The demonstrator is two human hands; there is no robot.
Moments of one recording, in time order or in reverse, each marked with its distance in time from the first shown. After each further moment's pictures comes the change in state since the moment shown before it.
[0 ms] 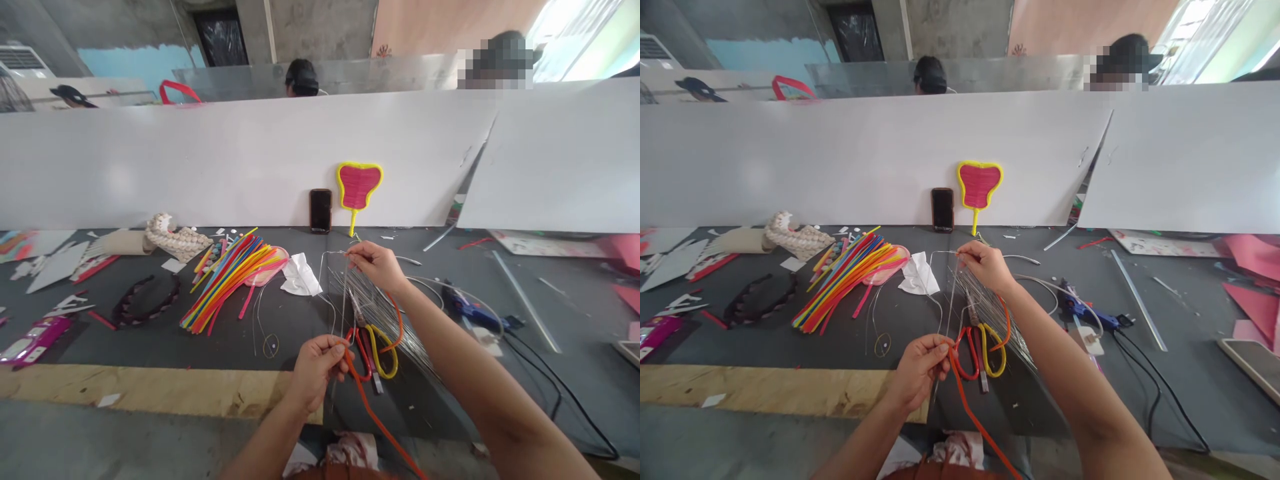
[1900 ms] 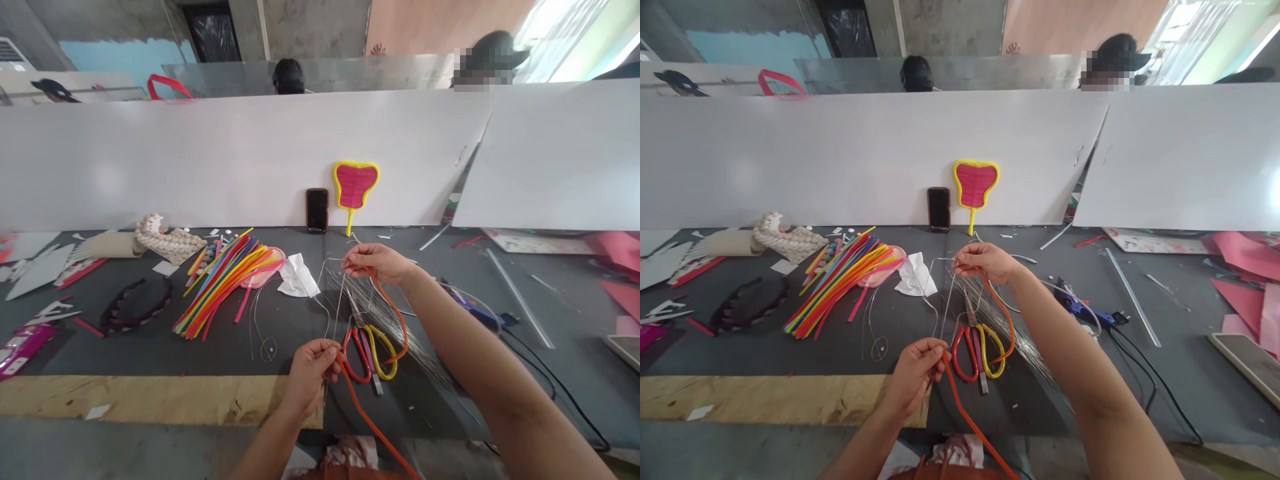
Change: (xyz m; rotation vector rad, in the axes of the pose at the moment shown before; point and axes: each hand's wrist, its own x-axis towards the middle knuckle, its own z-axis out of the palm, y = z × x) left_hand 0.005 -0.009 -0.013 0.037 0.096 0.019; right_hand 0.018 -0.011 -0.023 0.674 -0.379 0.577
